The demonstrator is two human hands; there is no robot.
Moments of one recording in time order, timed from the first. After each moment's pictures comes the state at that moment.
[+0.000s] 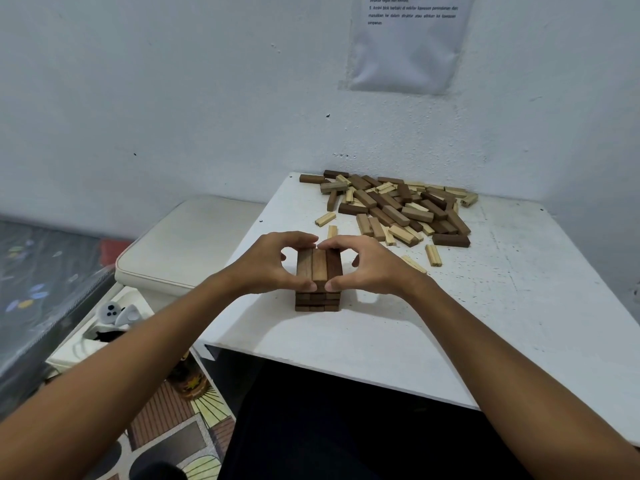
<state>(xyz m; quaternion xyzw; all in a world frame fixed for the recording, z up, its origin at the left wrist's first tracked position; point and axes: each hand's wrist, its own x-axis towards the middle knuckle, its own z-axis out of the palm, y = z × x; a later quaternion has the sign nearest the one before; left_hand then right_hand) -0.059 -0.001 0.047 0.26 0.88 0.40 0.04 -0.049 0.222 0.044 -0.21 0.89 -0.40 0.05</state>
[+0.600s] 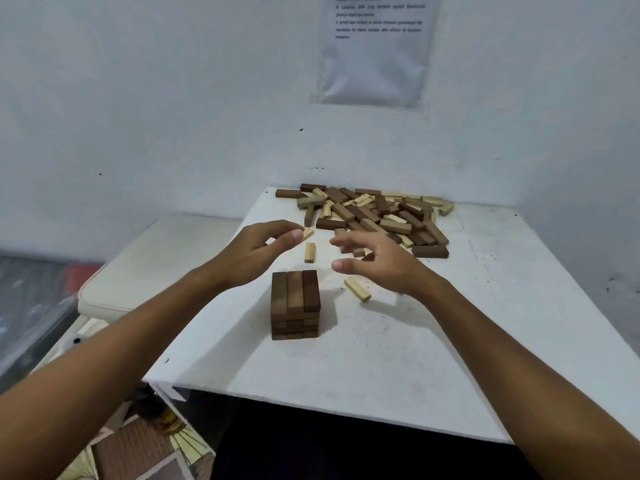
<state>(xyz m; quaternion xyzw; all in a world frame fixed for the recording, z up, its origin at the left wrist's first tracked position) -0.088 0.020 0.078 0.27 0.86 0.44 0.01 -0.053 0.263 0.066 -0.15 0.88 -0.45 0.01</state>
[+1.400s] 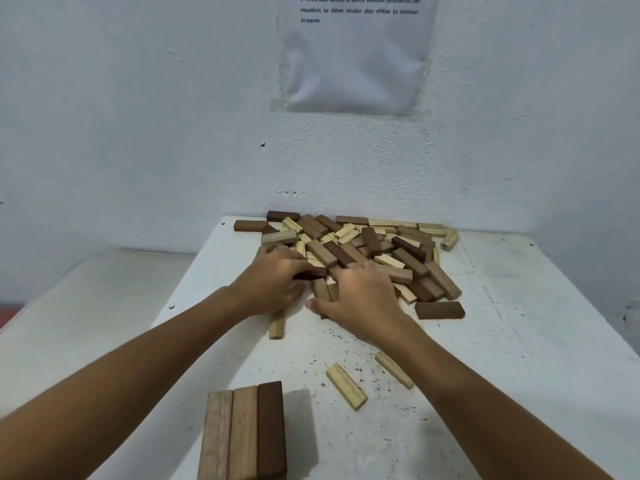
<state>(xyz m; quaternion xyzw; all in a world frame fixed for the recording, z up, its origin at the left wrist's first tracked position) -0.262 0.102 0.007 0.41 0.89 0.15 -0.09 -0.174 0.270 0.026 0.00 1.00 -0.08 -0.04</state>
